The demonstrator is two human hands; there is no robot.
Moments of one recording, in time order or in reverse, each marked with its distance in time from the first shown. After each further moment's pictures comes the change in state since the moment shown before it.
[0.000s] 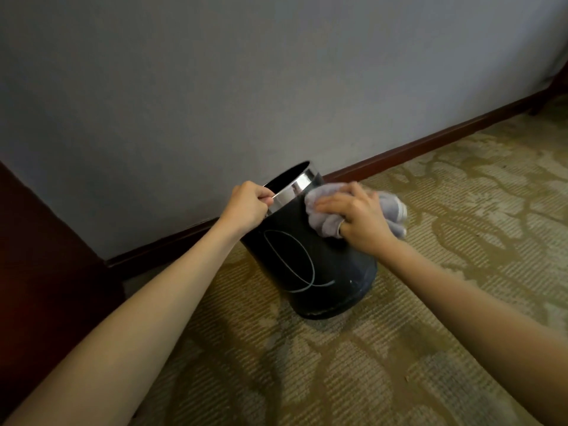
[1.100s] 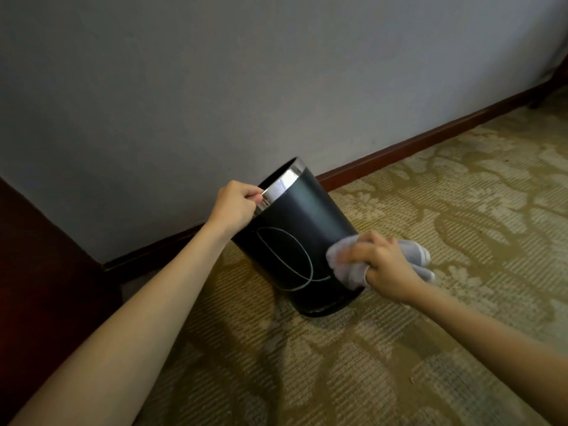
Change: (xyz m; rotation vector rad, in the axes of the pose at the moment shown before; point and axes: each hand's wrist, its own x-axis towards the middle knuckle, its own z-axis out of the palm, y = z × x) left_hand 0.008 -0.014 -0.003 -0.072 0.079 -0.065; right_hand -0.056 0.026 0.030 0.549 -0.316 -0.351
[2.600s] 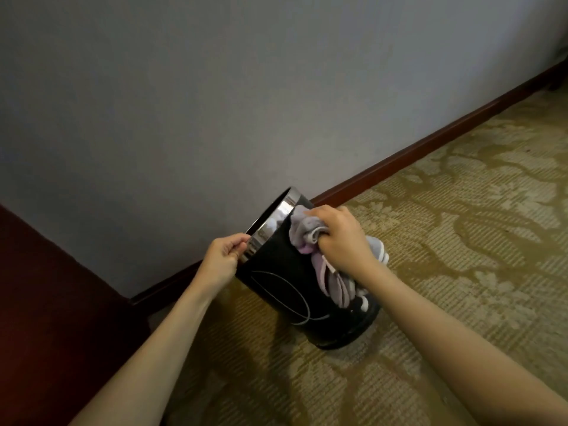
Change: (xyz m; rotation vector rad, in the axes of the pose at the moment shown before) left_hand -0.021 -0.051 -0.013 -0.215 -0.157 0.125; right_hand 0.081 -0.033 -0.012 -0.242 0.547 0.641
